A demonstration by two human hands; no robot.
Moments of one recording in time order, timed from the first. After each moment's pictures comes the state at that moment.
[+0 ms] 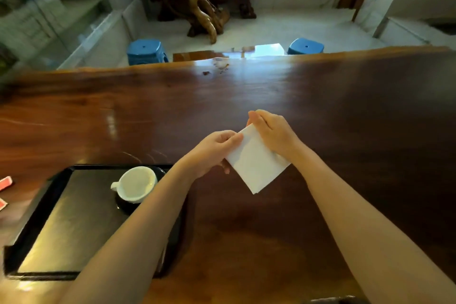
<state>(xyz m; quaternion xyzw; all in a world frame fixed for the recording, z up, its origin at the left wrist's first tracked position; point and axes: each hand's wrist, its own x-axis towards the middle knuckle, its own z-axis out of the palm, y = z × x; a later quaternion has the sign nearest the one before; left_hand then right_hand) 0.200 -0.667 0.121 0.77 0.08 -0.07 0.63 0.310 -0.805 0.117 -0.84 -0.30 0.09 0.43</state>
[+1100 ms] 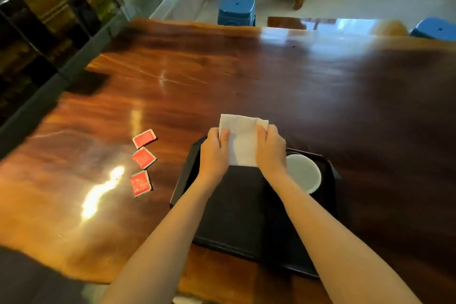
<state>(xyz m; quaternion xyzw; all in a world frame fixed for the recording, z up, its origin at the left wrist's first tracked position) 0.007 -0.320 0.010 0.76 0.37 0.25 0.47 0.095 -0.408 0.012 -0.85 -0.16 0.12 0.49</state>
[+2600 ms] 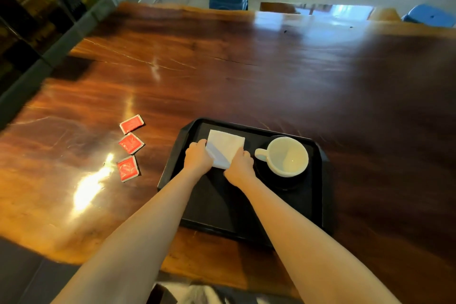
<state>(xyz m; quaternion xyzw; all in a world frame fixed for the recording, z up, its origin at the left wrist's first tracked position) -0.010 -0.310 -0.059 0.82 0.45 -0.08 0.34 0.049 -0.414 -0.058 -0.90 -0.20 0.34 0.19</state>
